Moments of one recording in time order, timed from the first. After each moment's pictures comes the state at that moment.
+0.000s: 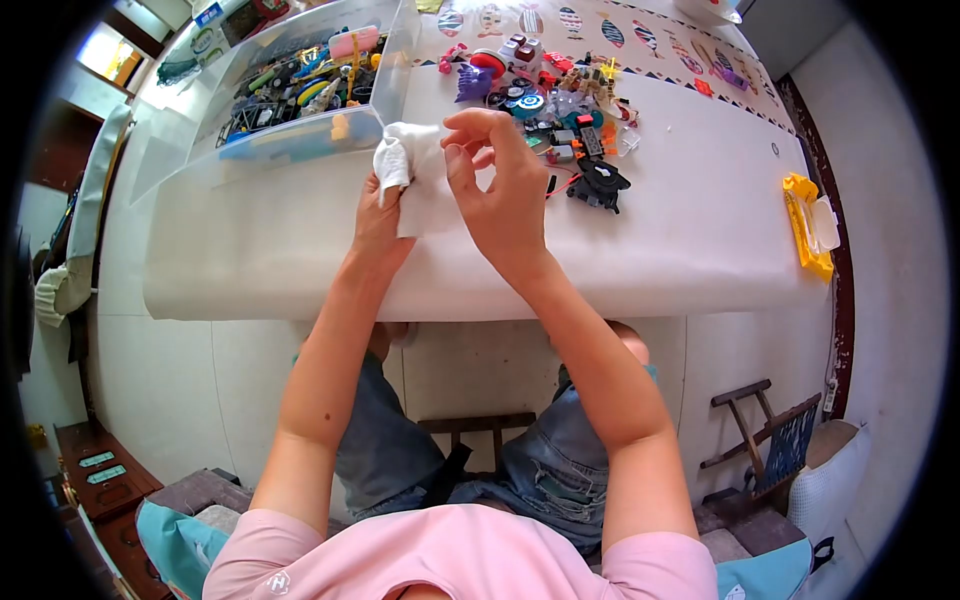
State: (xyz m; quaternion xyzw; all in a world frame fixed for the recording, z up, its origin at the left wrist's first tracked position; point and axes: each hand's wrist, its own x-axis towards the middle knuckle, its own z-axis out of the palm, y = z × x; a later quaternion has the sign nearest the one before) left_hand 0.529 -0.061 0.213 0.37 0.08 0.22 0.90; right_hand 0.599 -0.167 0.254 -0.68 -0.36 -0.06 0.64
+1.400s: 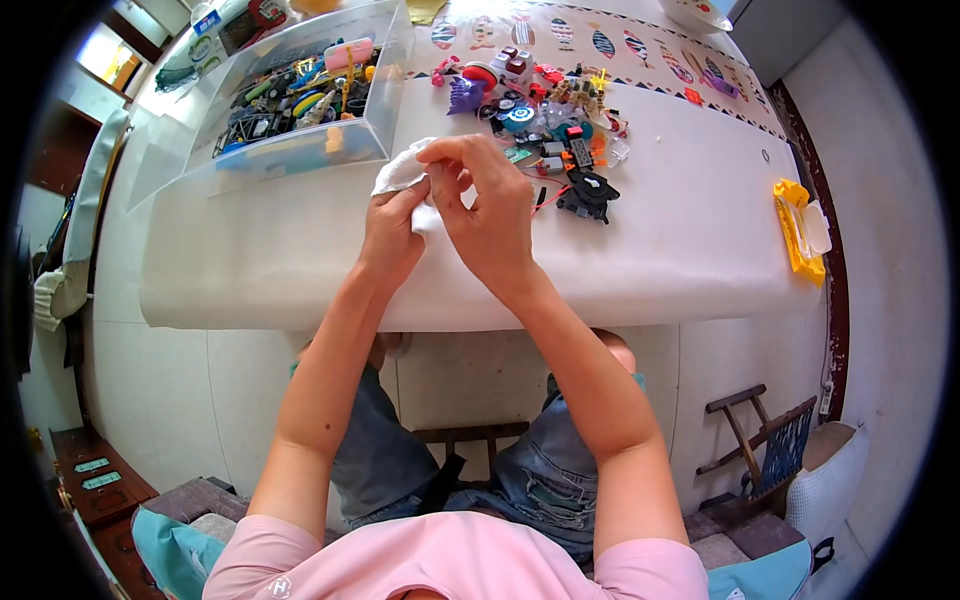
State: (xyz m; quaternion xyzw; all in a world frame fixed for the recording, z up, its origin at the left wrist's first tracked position) left_hand 0.539 -0.078 0.225 0.41 0.17 0.22 0.87; right_hand 0.601 -0.163 0.252 -0.64 -0.41 -0.11 0.64
